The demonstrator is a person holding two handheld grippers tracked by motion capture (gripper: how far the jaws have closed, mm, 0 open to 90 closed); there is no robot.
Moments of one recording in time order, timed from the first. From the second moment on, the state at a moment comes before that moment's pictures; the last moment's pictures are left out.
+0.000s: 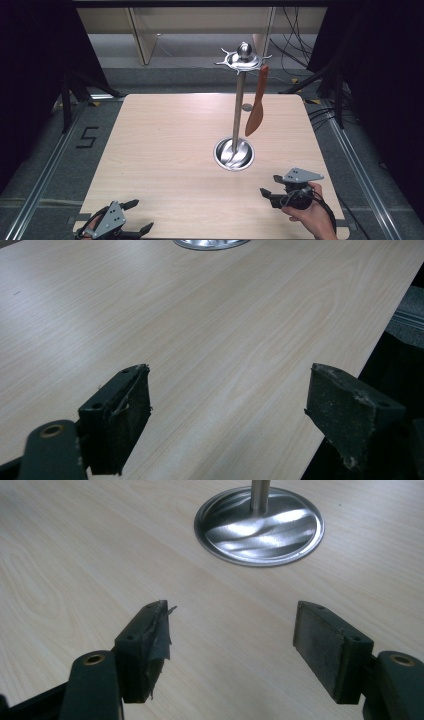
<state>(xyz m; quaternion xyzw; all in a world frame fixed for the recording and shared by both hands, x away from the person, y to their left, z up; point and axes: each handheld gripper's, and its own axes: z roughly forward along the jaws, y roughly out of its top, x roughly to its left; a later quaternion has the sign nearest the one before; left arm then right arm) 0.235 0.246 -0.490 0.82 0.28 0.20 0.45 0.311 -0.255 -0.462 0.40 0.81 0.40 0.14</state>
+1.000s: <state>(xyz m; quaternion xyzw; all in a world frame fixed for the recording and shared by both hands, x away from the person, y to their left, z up) 0.235 0.245 -0.489 0.83 0.28 0.20 0.45 0.291 -0.260 -0.483 0.39 0.82 0.39 0.14</state>
